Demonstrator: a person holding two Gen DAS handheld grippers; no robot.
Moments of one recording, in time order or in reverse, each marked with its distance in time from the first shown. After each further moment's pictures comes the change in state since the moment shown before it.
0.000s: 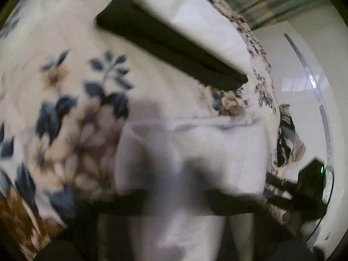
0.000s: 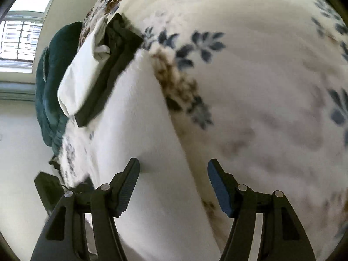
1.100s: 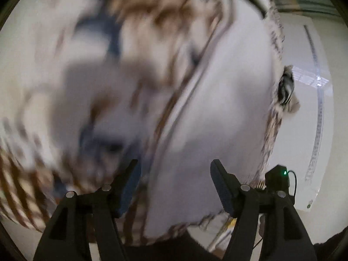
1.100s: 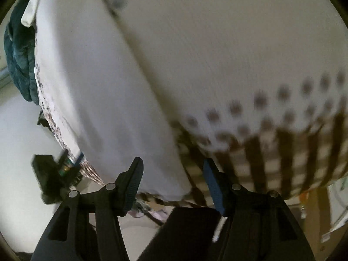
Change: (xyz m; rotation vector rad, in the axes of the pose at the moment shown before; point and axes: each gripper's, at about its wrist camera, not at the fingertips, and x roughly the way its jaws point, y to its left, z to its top) left arm -0.123 0.094 -0.284 -0.281 0.336 -0.059; right arm -0.001 -0.123 -0.322 0.216 0.515 -0.051
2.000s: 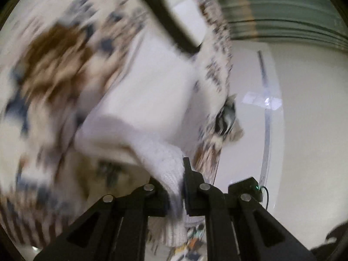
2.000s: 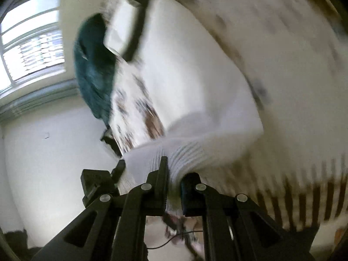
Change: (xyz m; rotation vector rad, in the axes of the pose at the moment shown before) left arm -0.077 -0.140 0.082 0.034 -0.231 -0.324; right arm -0.118 0.143 0.010 -0.146 -0.301 0.406
